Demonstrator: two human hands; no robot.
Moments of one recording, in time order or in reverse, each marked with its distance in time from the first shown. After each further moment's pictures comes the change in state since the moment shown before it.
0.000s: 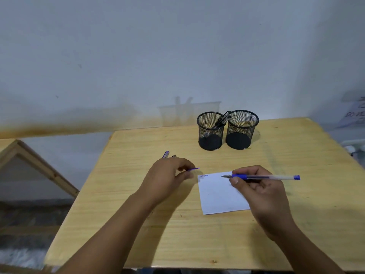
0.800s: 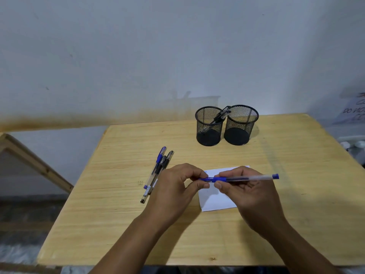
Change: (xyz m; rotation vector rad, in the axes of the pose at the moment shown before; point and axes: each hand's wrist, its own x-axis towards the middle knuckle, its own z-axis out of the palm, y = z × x) left_hand -0.037 0.049 0.012 -0.266 0.221 0.089; right_hand -0.008 -0.014 0.015 -0.042 -0.127 -0.082
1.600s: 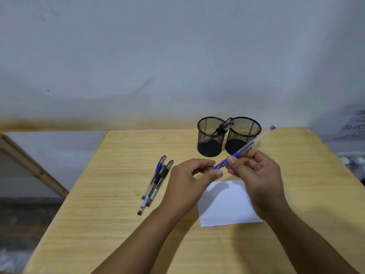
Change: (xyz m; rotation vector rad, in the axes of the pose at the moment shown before) left_hand 0.041 -0.004 0.026 -0.380 0.055 -0.241; right_hand 0.062 -0.002 -0.005 0.188 0.158 0.050
